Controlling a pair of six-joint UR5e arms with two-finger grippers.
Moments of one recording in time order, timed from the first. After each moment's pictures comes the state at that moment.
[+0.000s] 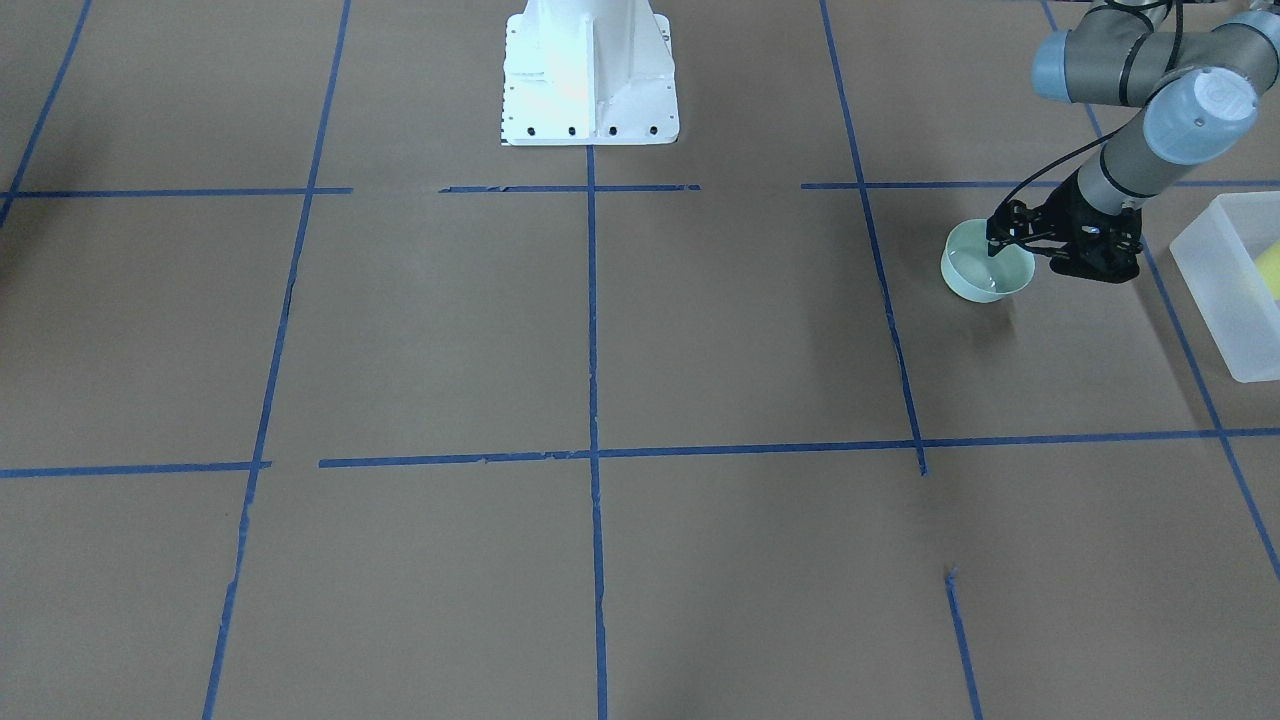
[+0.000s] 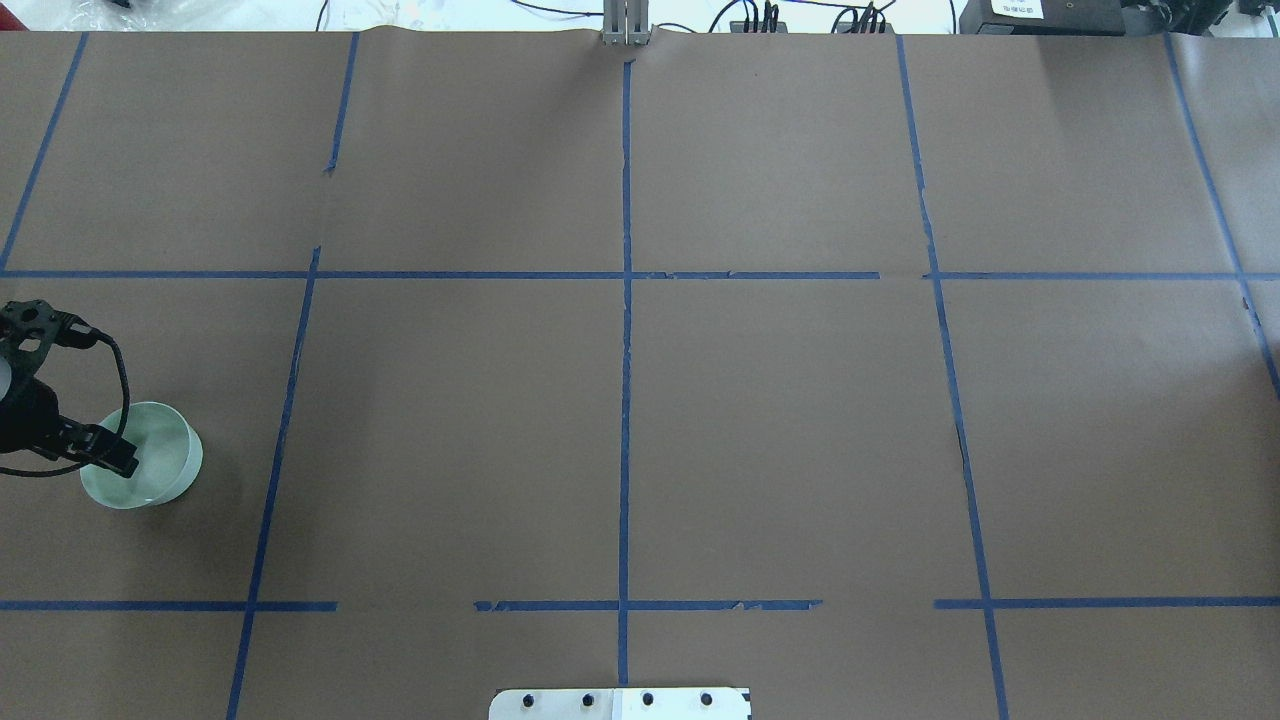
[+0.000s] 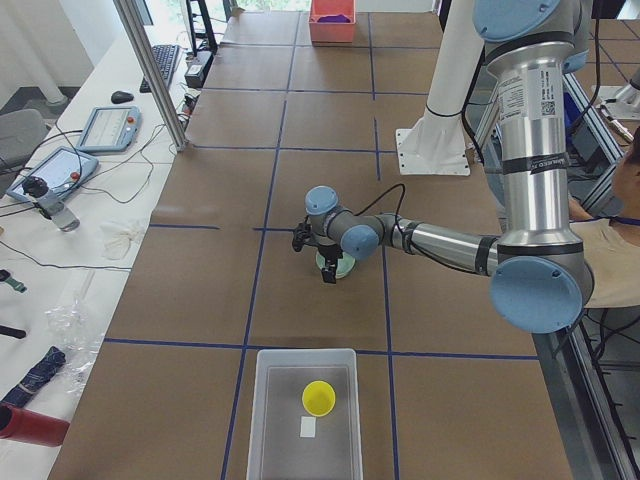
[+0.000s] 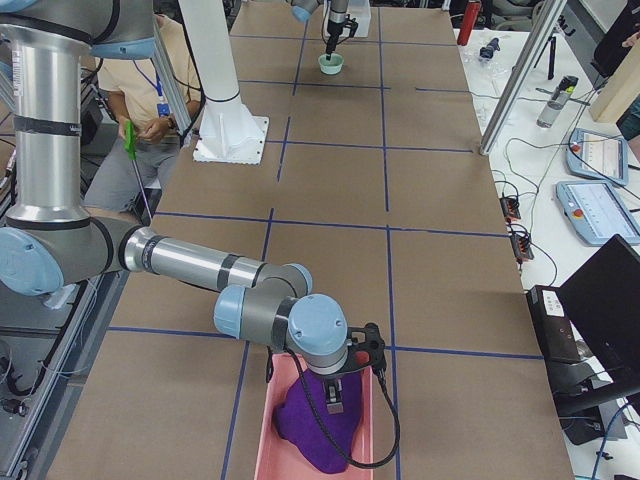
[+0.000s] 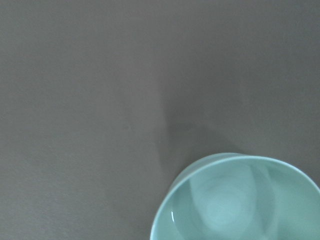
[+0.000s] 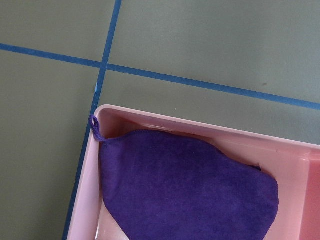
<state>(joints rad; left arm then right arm) -0.83 -1.41 -1.81 -1.99 -2.20 -0.63 1.80 -1.67 1.54 -1.51 2.36 -0.40</state>
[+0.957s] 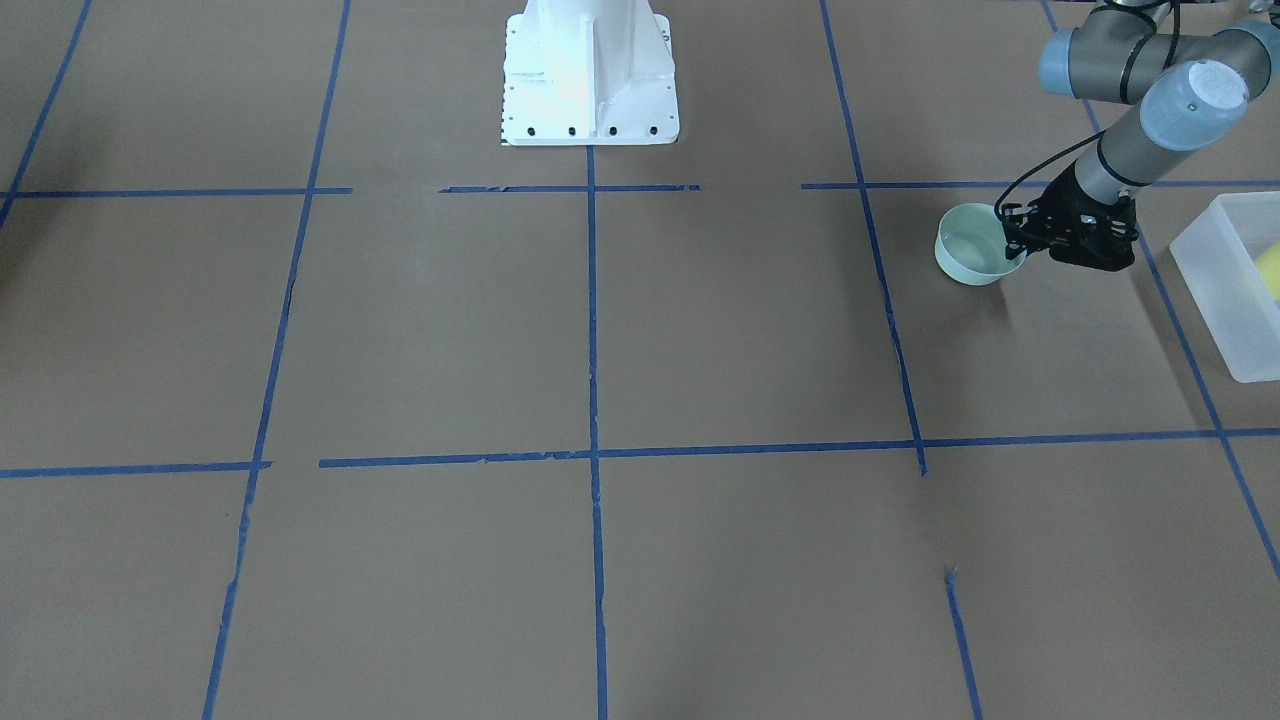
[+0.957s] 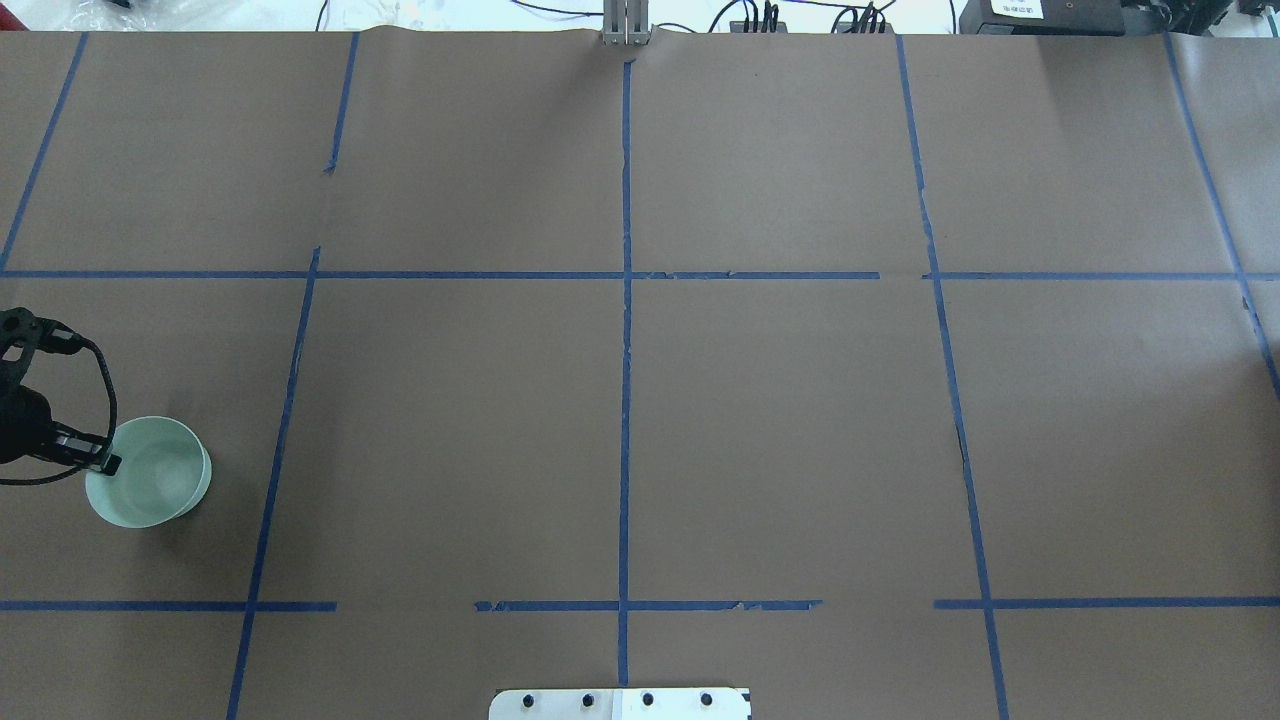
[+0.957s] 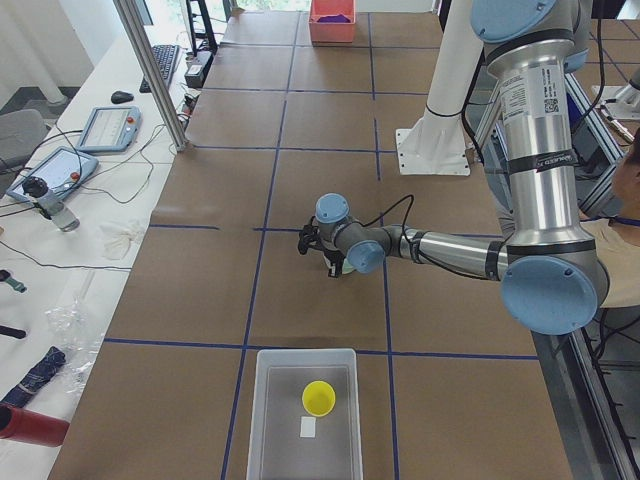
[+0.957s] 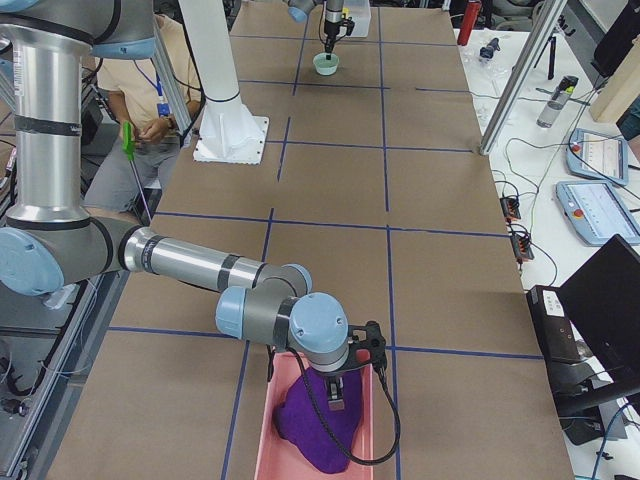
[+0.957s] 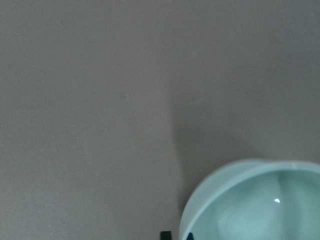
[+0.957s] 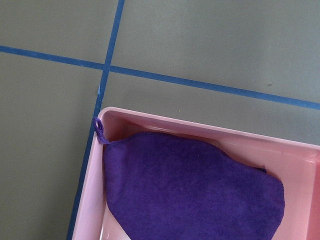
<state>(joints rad) -0.83 -1.37 -1.81 -2.18 -2.23 -0.74 1.80 -1.68 1.54 -1.50 2.37 -0.38</state>
